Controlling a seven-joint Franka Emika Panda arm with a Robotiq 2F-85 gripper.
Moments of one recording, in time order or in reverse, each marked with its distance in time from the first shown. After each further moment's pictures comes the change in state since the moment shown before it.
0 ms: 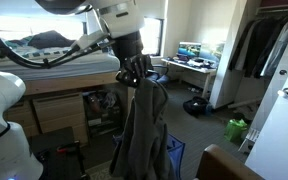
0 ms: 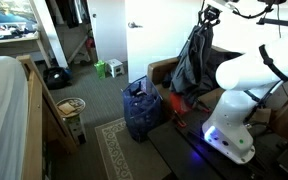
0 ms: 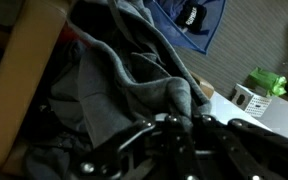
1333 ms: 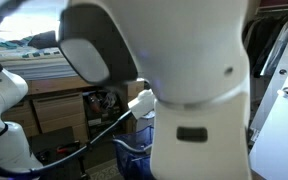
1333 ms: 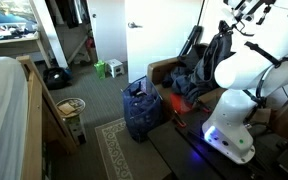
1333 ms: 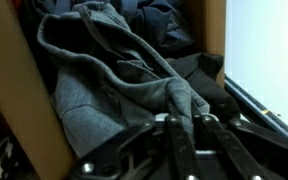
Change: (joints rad) arm -0.098 0.543 -0.250 0.266 0.323 0.335 0.077
